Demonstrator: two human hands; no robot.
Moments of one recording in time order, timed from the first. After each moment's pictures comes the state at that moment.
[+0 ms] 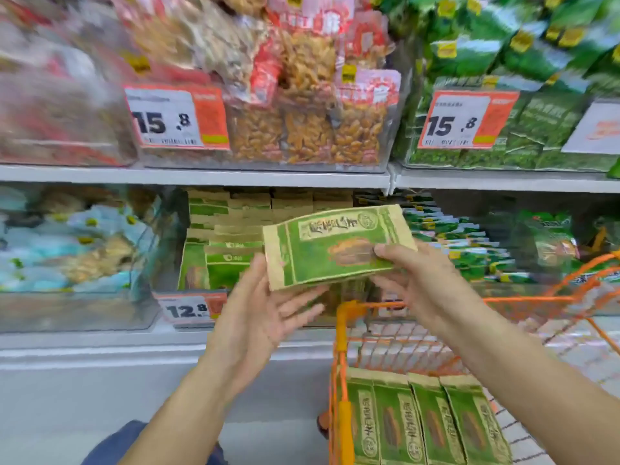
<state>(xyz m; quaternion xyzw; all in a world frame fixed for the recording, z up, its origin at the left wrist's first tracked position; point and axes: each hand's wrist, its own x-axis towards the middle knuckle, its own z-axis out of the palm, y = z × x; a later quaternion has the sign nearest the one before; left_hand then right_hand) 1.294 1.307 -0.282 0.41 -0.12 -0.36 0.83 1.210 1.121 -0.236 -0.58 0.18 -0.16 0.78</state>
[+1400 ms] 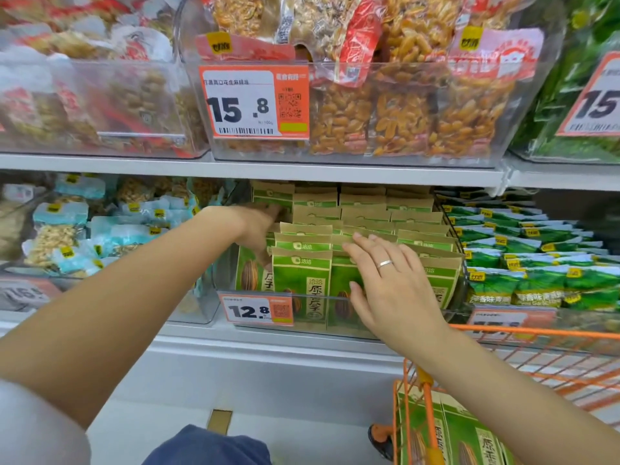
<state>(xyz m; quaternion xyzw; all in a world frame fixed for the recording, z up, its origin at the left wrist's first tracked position) 1.519 1.327 -0.262 0.93 -0.31 -0.16 -0.11 1.314 1.166 -0.326 -0.95 -0.02 -0.31 -0.05</state>
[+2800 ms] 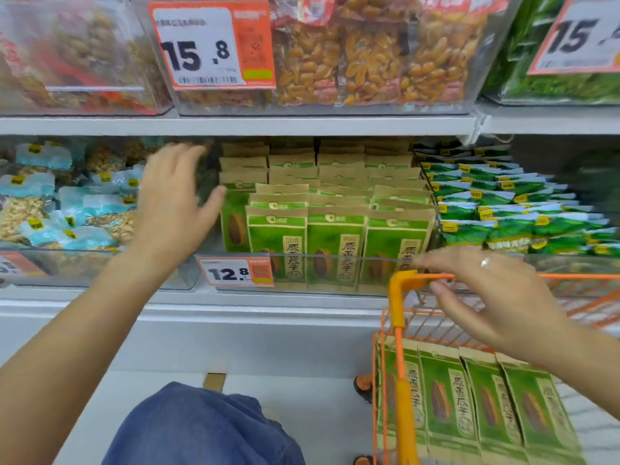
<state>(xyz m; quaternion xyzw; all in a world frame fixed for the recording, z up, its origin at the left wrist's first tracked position) 1.450 1.393 -0.276 0.89 -0.30 0.30 0.17 1.205 1.099 -0.302 -0.95 -0.13 -0.29 0.06</state>
